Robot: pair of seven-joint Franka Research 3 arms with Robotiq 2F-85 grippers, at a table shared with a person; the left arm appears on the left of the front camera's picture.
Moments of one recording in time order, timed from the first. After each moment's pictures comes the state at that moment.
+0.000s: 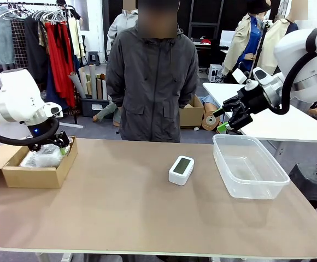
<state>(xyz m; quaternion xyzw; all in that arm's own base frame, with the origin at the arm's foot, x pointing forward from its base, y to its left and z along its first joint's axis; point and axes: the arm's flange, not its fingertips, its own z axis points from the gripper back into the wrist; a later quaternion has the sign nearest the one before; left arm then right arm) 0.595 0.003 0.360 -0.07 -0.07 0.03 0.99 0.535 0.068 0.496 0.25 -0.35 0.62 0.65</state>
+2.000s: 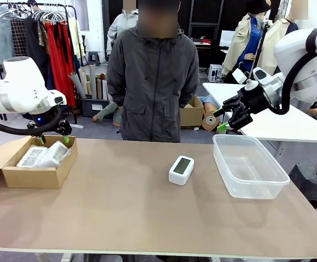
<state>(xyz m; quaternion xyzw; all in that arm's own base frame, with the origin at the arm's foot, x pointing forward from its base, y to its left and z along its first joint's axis) 0.611 -0.010 0.404 -0.04 -0.13 0.00 0.99 0.535 0.068 0.496 0.25 -0.35 0.62 0.65</state>
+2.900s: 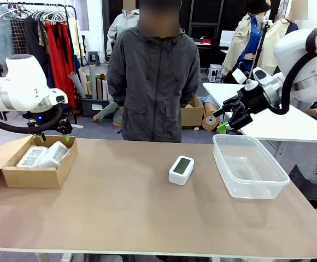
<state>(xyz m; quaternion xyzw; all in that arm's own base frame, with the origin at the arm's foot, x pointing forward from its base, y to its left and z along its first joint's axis) 0.609 -0.015 0.409 -0.03 -0.13 -0.01 0.99 0.535 0.068 0.496 0.25 -0.35 0.62 0.65</state>
